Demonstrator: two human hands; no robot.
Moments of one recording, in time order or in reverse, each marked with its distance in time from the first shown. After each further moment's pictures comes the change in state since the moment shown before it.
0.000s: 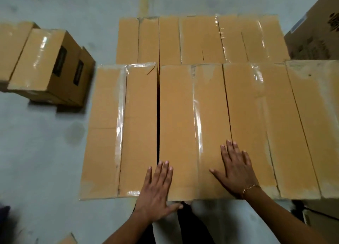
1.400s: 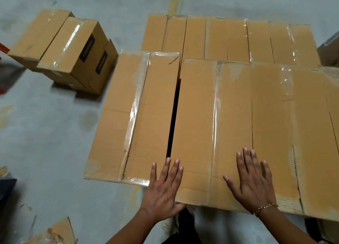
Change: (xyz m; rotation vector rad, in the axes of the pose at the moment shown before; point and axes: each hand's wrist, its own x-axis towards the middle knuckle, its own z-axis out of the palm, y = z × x) left_hand -0.016 0.017 0.049 0.089 0.212 -0.081; right_hand -0.019 0.010 0.045 -0.123 0.274 -0.113
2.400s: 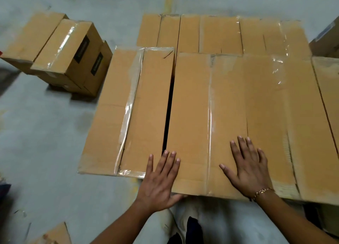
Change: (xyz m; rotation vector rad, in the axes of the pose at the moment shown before) left_hand 0.002 -0.008 0.006 0.026 0.078 0.041; right_hand 0.013 0.000 0.007 0.034 -0.031 0.021
